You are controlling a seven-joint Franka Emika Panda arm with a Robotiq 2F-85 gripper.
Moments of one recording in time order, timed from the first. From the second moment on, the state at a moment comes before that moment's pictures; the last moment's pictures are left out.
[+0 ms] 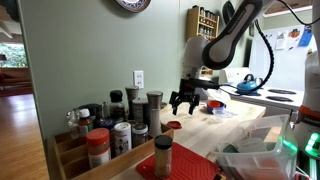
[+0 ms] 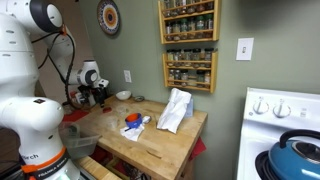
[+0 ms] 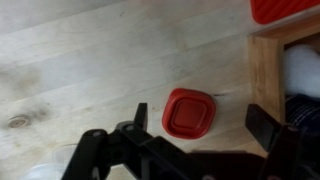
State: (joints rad) arm 0.28 0.13 0.34 -2.47 0.08 2.75 0.78
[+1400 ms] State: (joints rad) arm 0.46 0.41 0.12 -2.20 -0.03 2.67 0.84
